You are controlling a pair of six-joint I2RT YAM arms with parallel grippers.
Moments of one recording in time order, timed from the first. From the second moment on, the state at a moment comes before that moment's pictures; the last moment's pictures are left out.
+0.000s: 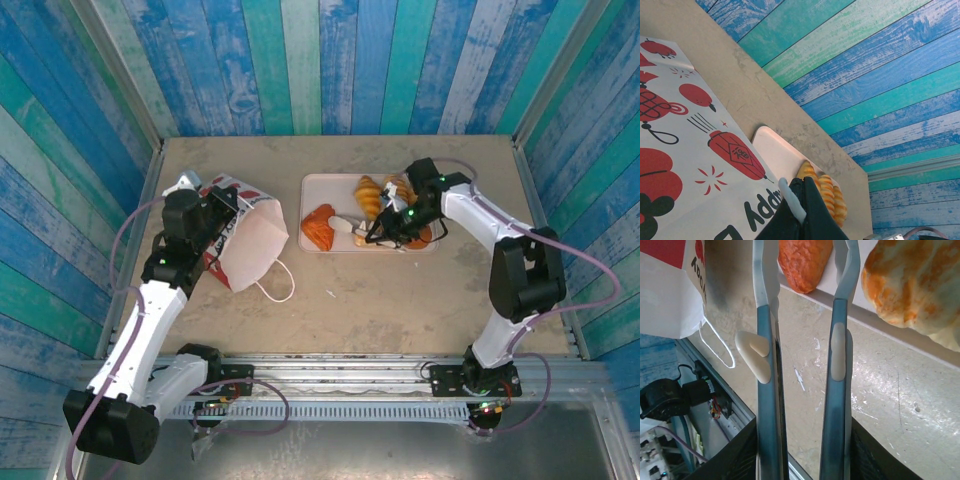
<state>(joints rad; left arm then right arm) -0.19 0.92 0.82 -0.18 0.06 -0.95 0.32 1.74 1.33 -0.92 -0.73 0.16</state>
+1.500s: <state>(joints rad) -0.19 0.92 0.82 -0.18 0.07 -0.95 0.69 1.96 1.72 -1.14 -0.11 0.23</state>
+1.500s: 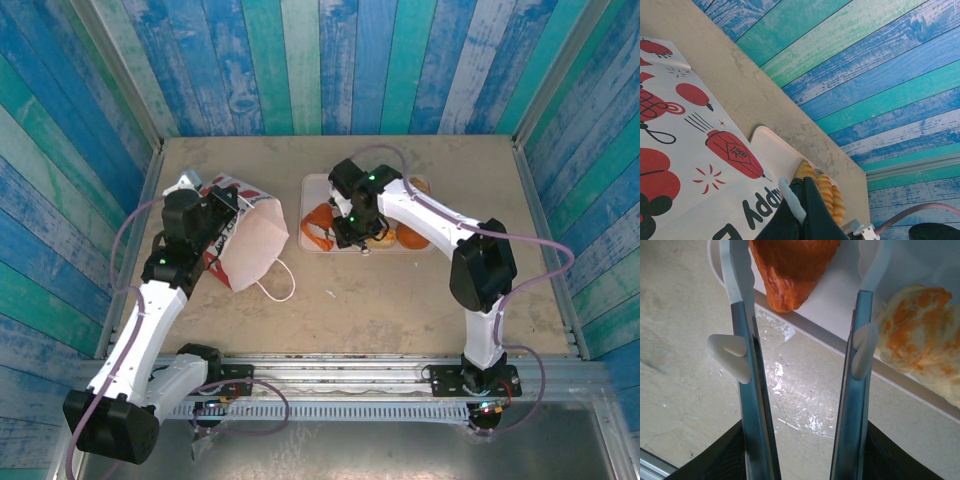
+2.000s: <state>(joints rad) -0.19 0.91 0.81 -0.18 0.07 -0.95 0.65 1.95 1.75 -1.23 -0.05 -0.12</state>
